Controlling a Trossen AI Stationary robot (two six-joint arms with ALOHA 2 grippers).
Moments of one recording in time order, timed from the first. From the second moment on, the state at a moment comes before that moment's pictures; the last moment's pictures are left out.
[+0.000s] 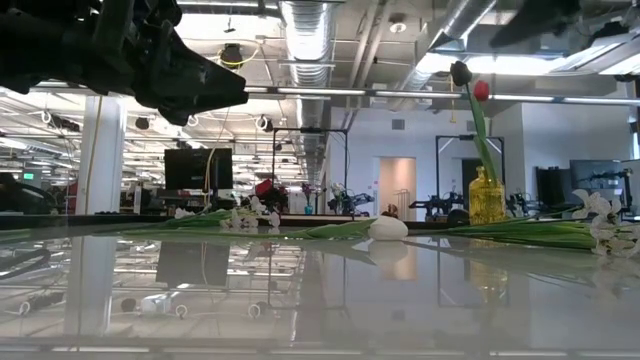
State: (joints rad) left arm -0.36 1.37 0.29 1.01 -0.54 -0.05; right arm 0.20 0.71 0.93 -0.85 0.74 0.34
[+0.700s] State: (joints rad) left arm -0.30 1.37 0.29 1.05 -0.53 -0.09; right arm -0.23 0.46 0.85 -0.76 0.81 0.05
